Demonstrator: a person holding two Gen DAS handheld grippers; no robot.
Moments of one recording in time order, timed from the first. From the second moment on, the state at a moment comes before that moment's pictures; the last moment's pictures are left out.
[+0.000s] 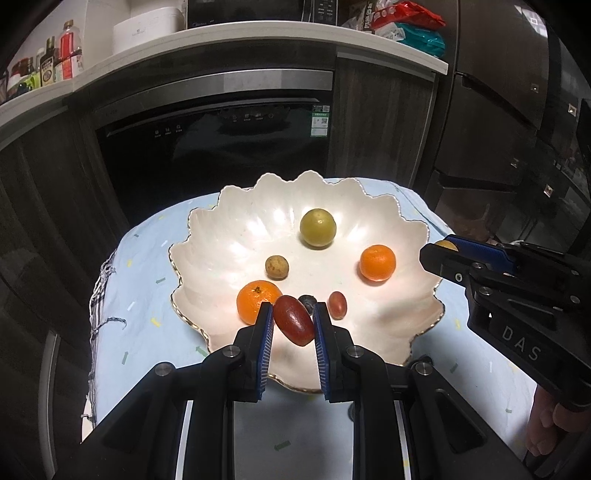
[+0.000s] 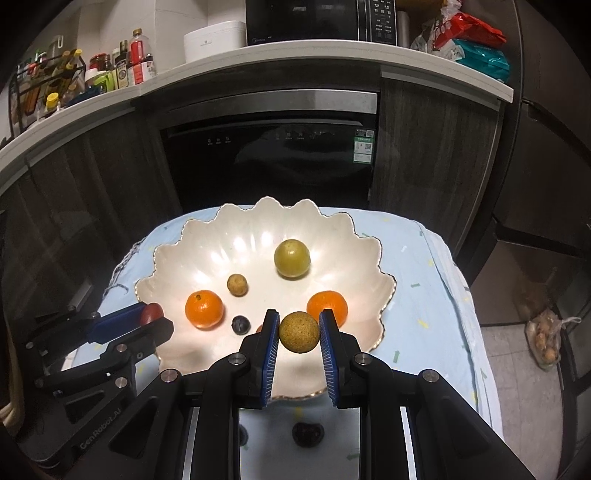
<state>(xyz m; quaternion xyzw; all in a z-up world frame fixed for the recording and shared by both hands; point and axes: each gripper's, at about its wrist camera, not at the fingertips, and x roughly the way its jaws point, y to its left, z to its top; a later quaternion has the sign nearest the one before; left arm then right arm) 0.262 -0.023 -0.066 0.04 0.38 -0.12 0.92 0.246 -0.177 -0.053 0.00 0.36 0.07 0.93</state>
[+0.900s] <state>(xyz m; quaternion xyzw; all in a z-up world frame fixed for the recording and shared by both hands) 0.274 -0.016 -0.066 0.03 0.38 -0.08 0.92 0.272 -0.189 -0.062 0.03 0.37 0.04 0.93</state>
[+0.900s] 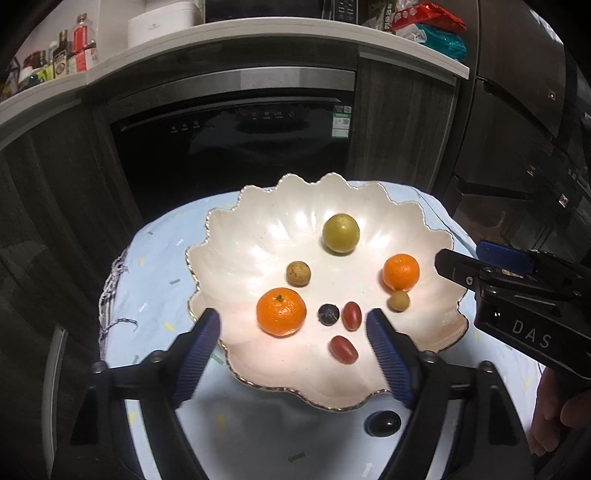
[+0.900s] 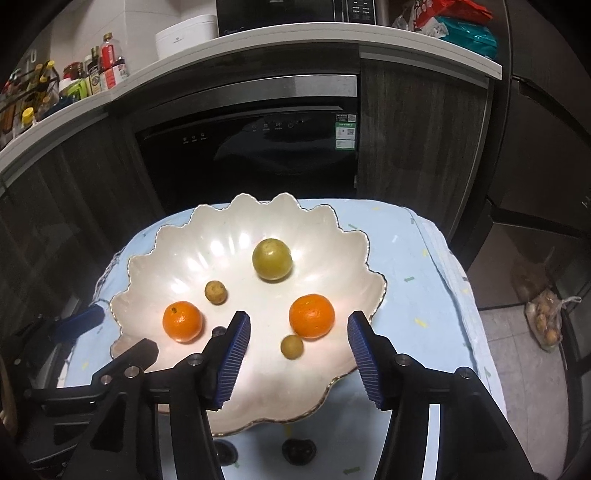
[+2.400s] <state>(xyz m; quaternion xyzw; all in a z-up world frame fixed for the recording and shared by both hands) 0.211 -0.044 -0.048 0.05 0.36 -0.08 0.93 0.205 -0.219 -0.054 0.00 0.35 0.02 0.94</state>
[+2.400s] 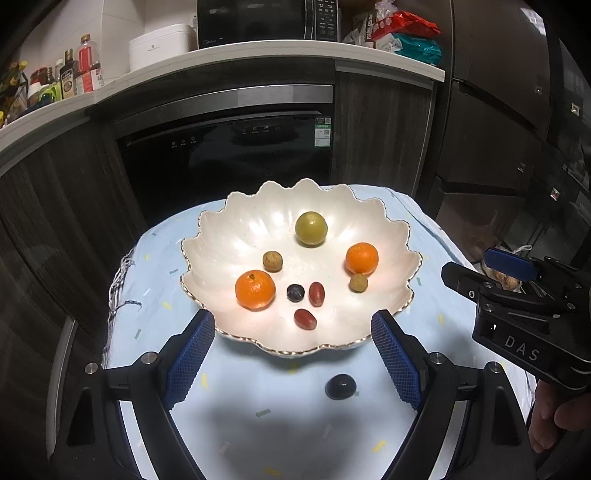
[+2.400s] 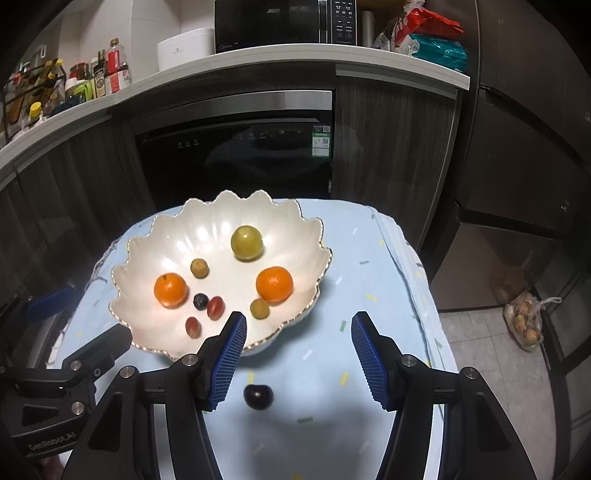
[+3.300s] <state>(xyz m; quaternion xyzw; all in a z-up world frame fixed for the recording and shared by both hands) 0.193 -0.046 -0.092 0.04 0.39 -0.10 0.91 0.191 -0.215 -0.092 -0.03 0.37 0.04 0.93</state>
